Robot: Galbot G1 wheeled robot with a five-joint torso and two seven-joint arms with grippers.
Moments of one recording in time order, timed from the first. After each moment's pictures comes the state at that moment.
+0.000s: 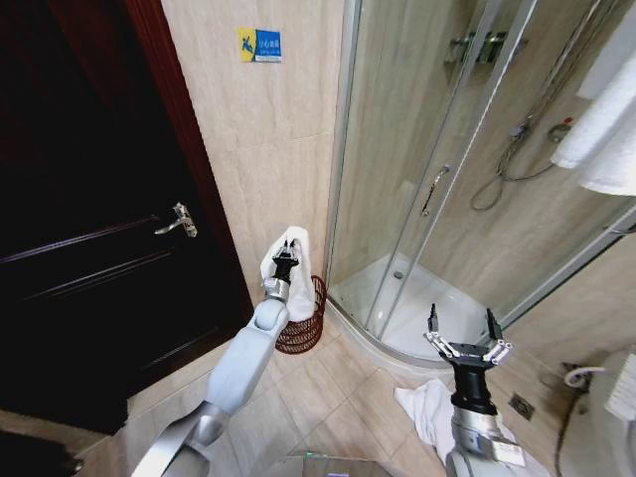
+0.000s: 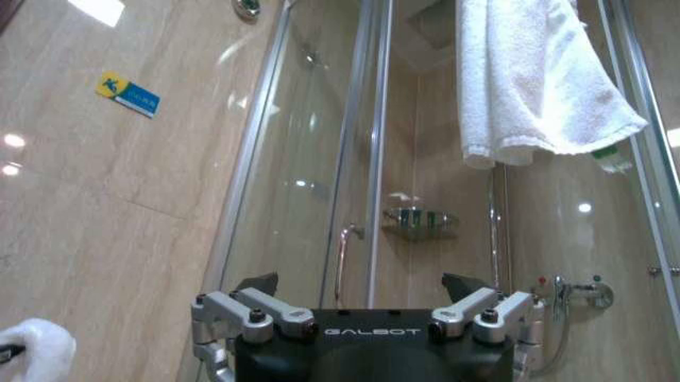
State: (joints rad) left arm 0.72 -1.38 -0.09 -1.30 -0.29 -0.35 -0.16; right arm -1.78 1.61 0.73 2.18 0.01 0.62 -0.01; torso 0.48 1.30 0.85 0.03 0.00
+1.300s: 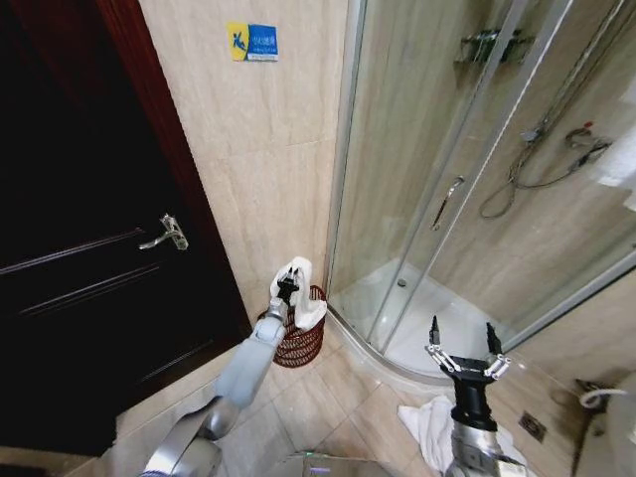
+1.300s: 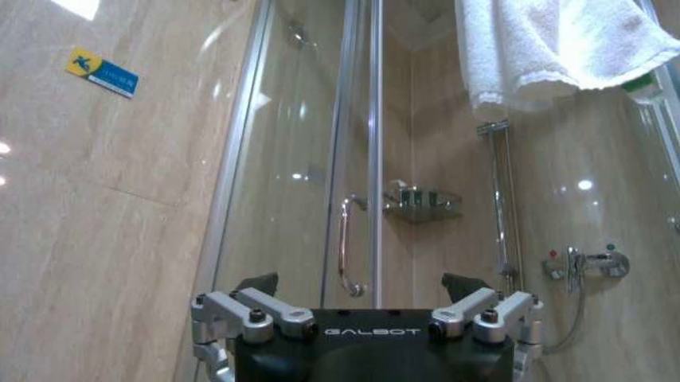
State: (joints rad) left arm 0.71 -1.45 -0.16 -0.87 -0.10 -0.50 -0.03; right arm -1.83 1.61 0.72 2.13 0.08 0.71 -0.03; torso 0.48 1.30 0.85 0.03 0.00
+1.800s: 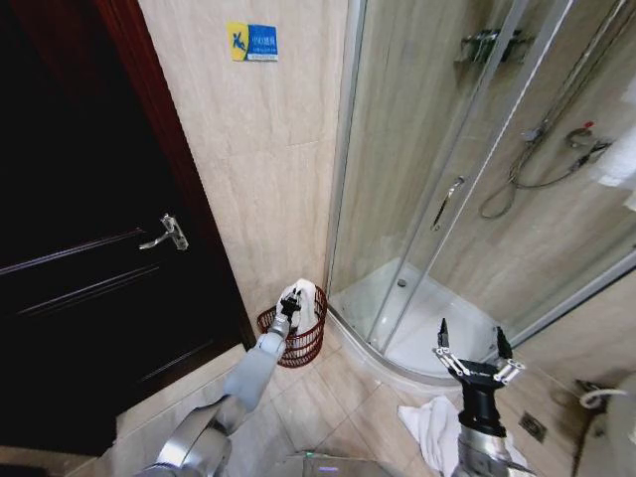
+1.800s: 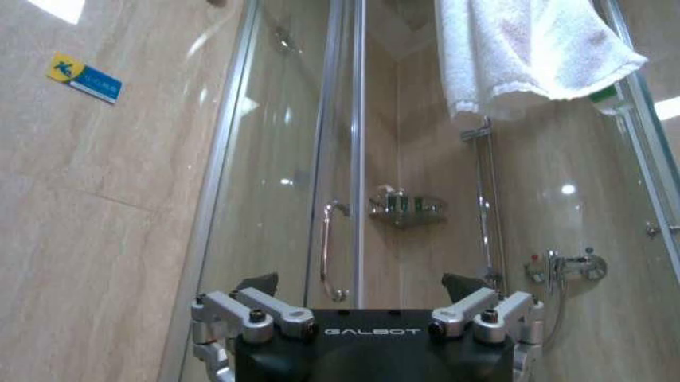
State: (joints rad) left arm 0.66 -1.51 -0.17 -0.56 -0.04 -0.56 -0.01; right arm -1.85 1.61 0.75 2.13 0.12 0.74 -0.03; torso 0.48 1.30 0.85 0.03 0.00
